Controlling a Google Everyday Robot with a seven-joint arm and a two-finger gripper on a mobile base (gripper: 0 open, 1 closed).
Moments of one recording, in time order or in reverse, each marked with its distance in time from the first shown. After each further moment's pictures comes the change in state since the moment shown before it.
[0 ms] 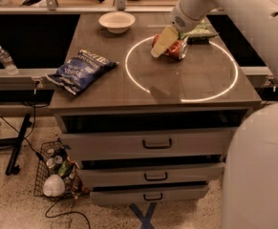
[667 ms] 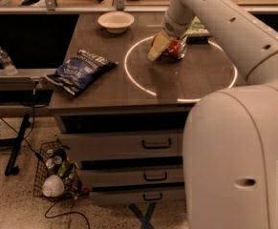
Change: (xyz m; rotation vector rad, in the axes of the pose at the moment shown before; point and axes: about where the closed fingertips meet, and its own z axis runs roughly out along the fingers) arm 0.003 -0.021 0.058 0.044 0.130 0.052
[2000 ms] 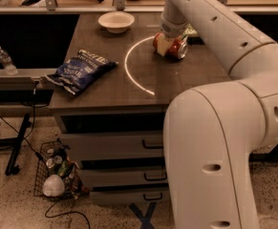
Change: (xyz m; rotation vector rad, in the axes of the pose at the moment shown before) arm 0.012 -0.006 0.012 0.028 0.147 0.020
